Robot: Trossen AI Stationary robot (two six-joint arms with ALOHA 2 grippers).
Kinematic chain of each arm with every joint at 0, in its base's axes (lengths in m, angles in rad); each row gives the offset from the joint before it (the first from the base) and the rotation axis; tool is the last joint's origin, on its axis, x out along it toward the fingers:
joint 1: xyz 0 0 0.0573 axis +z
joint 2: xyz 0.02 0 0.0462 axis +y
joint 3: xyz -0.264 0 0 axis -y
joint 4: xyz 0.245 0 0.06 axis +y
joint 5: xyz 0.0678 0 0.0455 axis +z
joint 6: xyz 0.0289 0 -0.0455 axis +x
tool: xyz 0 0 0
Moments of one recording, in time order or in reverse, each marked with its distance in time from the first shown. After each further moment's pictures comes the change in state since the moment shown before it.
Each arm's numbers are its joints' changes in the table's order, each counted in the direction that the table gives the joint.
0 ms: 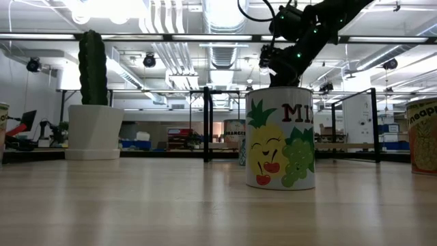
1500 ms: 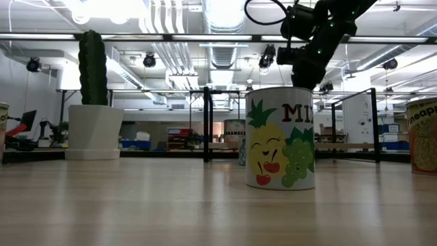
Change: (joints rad) left arm 0.000 0.000 0.000 0.002 0.000 0.000; right arm 0.008 -0.100 -0.036 0.232 -0.008 -0.038
